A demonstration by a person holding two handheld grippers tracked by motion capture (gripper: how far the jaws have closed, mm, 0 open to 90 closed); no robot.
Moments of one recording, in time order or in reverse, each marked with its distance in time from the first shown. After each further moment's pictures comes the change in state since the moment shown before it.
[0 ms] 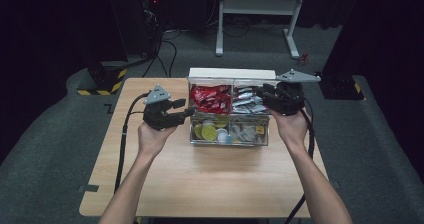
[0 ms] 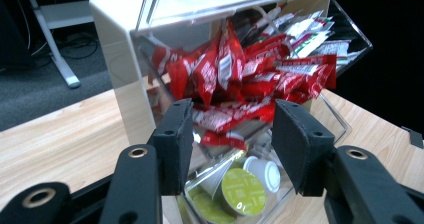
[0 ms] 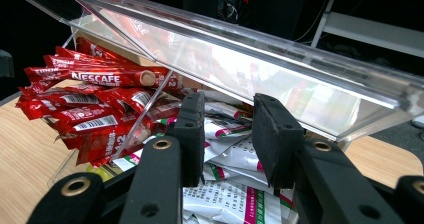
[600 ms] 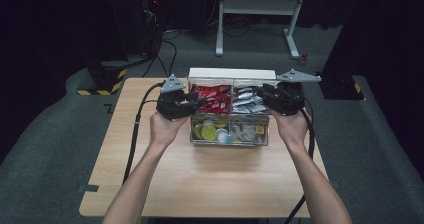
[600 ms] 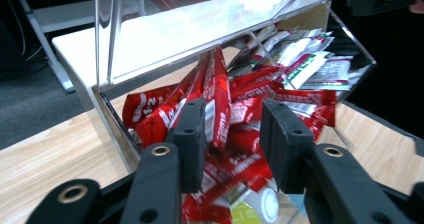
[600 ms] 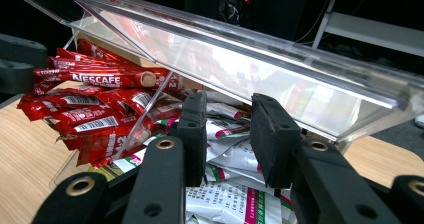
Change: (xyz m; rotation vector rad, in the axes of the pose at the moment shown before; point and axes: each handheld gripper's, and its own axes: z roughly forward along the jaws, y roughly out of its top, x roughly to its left) left arm -0.008 0.027 0.031 0.034 0.003 0.029; right arm -0.001 -0.001 0.000 -0.004 0.006 0.006
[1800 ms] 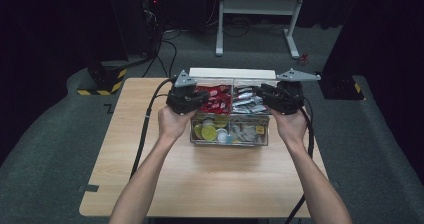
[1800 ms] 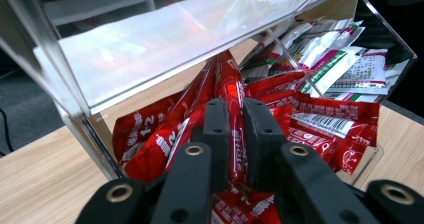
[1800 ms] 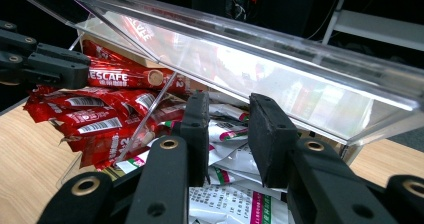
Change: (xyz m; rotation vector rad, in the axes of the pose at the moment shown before) left arm -0.002 0.009 0.024 0.046 0.038 0.034; right arm -0.004 0.000 0.004 0.002 0.033 0.009
